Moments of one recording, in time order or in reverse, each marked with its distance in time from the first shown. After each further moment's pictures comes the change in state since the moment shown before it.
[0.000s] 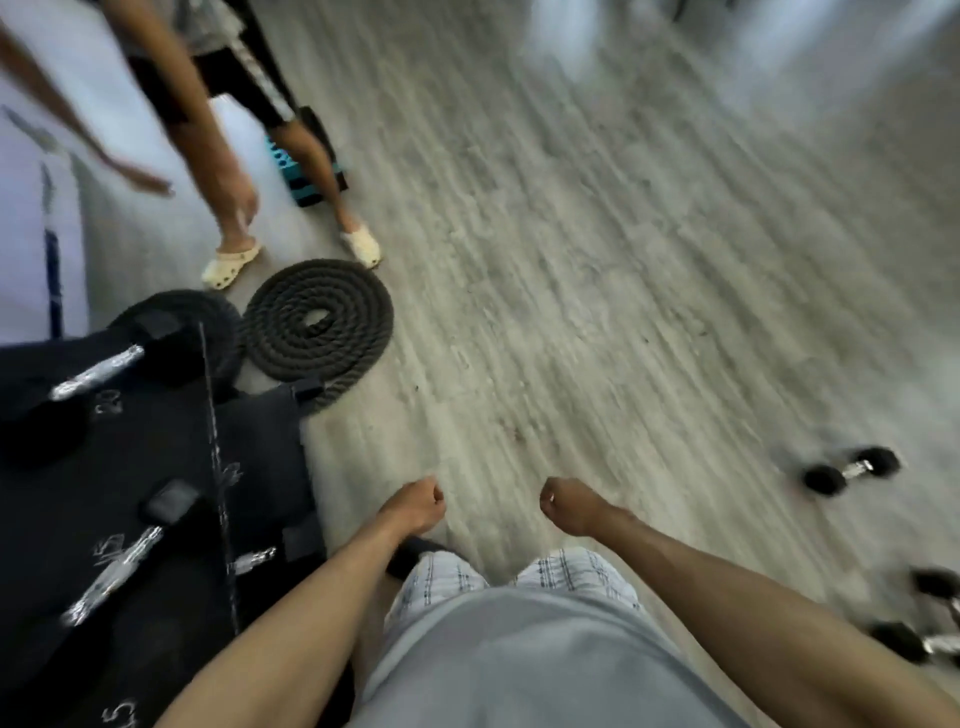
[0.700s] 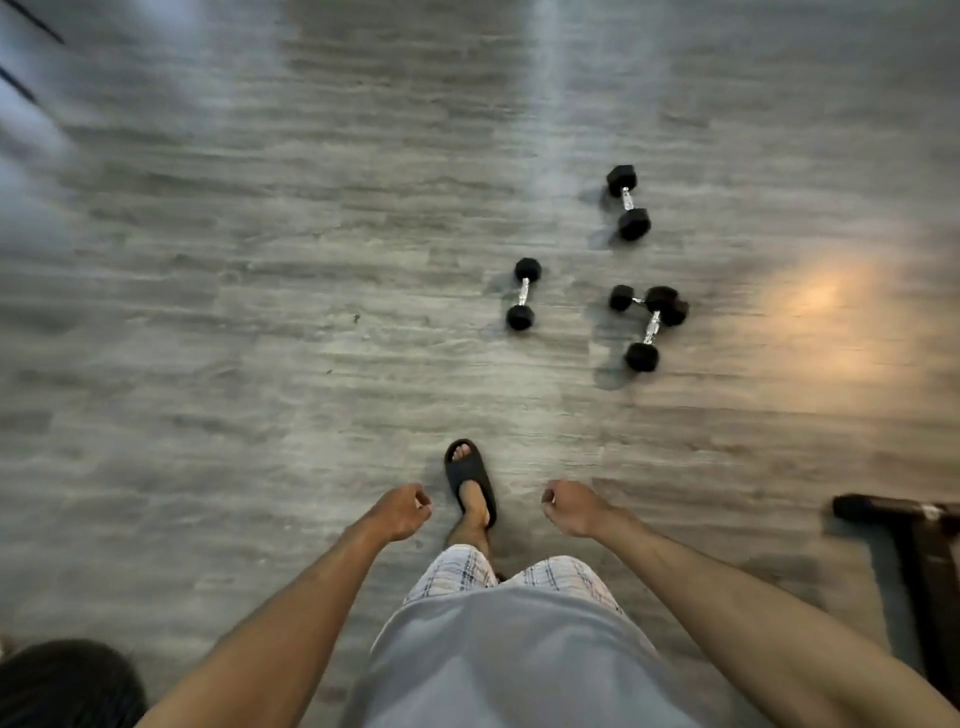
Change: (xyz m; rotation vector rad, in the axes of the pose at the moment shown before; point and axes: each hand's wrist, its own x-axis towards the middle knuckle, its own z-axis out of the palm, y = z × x) left_hand 0.081 0.458 0.197 0.719 -0.386 0.523; right_hand -0.193 0.368 0.020 0.869 0.356 0.650
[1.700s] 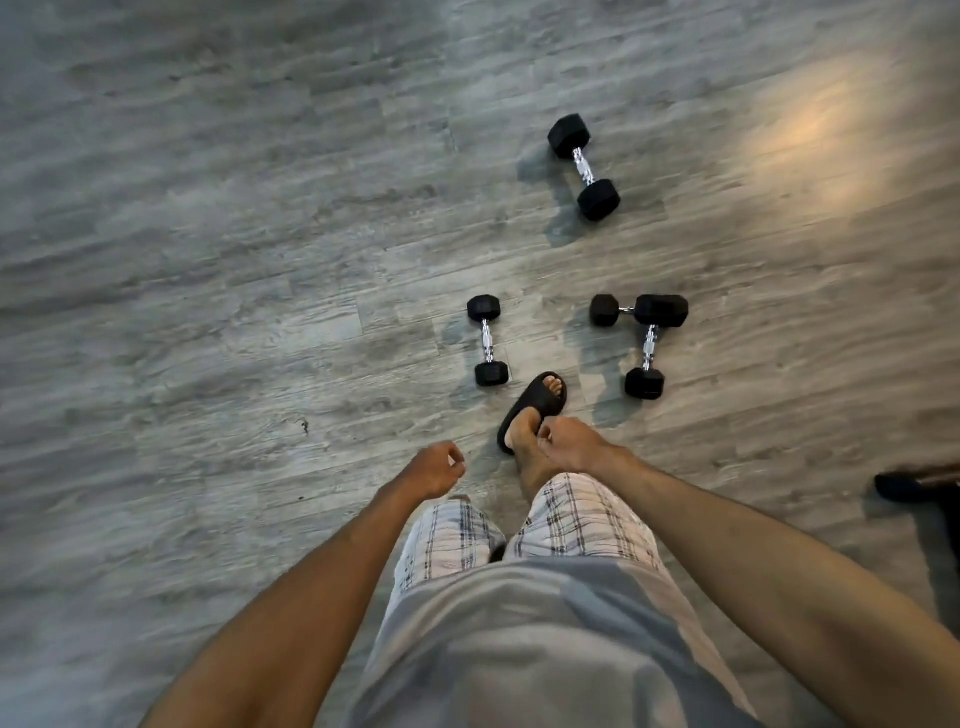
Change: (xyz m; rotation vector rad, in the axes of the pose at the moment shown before) left_hand 0.387 0.339 -0.241 0.181 -0.274 0.025; right_hand 0.343 0.016 -0.390 0.308 -0.020 0.157
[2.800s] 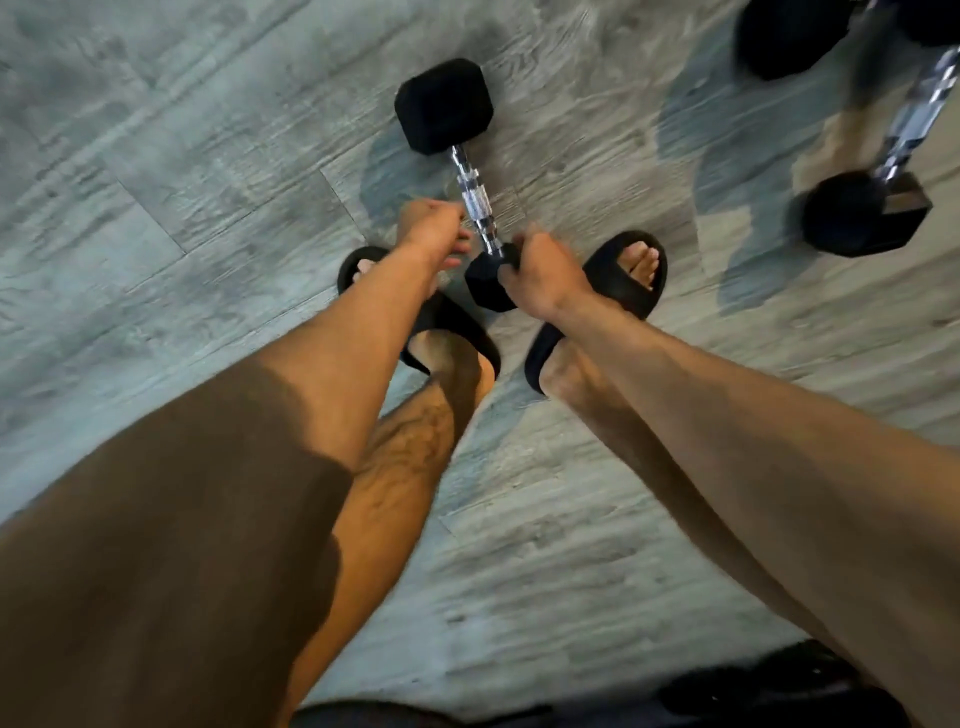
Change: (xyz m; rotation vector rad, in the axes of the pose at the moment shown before) left_hand 0.616 -0.012 -0.001 -0.474 0.011 -0.343; right_hand 0.538 0.071 0.093 0.373 0.083 0.341
